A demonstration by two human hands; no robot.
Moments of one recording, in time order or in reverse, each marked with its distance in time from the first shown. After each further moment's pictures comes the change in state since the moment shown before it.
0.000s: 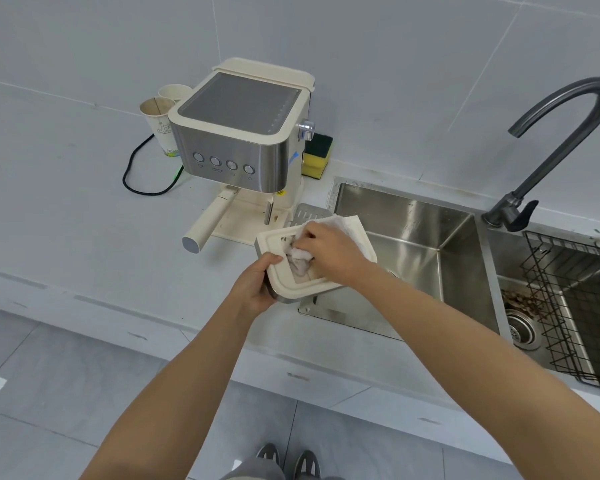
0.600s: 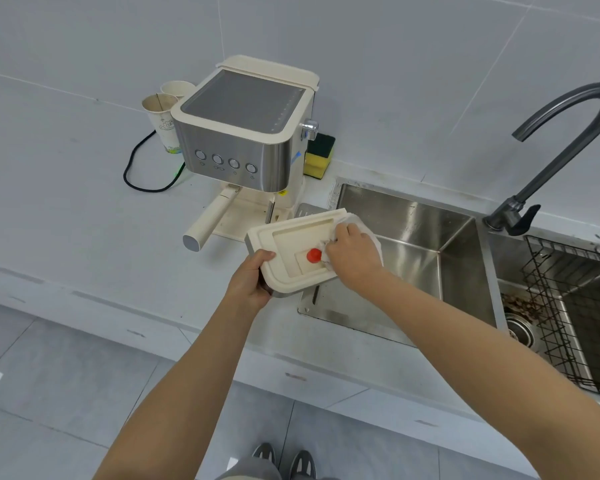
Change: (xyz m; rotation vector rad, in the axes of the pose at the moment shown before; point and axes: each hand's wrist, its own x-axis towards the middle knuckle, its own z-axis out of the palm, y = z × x) left_hand -0.002 0.001 0.000 -0.168 0.149 0.083; right_hand -0.012 0.008 0.001 -0.423 -0.140 0.254
